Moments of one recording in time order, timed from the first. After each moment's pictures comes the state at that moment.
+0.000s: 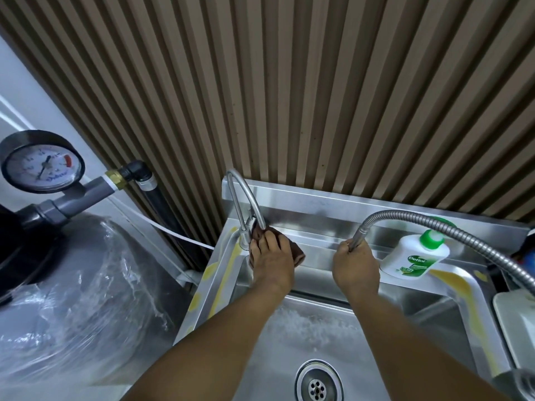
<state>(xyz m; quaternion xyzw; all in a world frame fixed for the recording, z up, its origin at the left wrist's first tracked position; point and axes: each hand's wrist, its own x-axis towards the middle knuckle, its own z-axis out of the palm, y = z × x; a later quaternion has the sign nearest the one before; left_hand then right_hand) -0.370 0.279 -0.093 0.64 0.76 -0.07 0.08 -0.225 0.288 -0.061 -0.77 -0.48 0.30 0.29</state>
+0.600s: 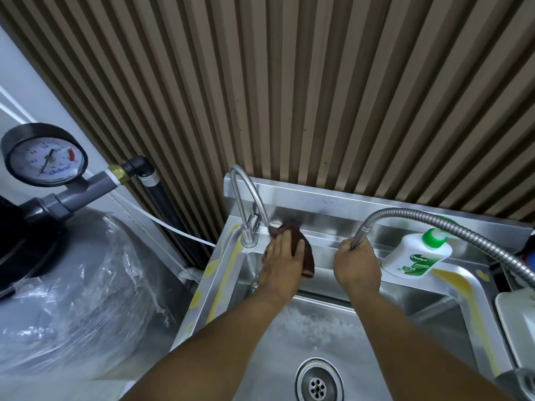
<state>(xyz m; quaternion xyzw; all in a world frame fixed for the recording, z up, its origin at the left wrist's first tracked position) -0.369 0.266 -0.106 0.72 0.68 0.01 0.10 -0.226 0.290 -0.064 -0.78 -0.47 0.29 0.28</state>
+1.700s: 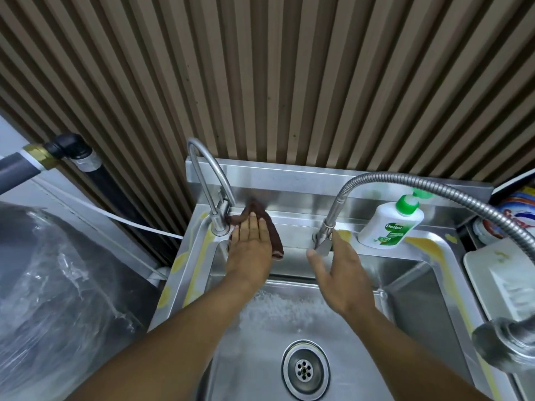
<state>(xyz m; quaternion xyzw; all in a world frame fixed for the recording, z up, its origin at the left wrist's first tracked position) -0.379 0.271 -0.118 0.71 0.70 -0.06 0.05 -0.192 0.233 -0.106 -0.68 -0.66 0.20 0.23</state>
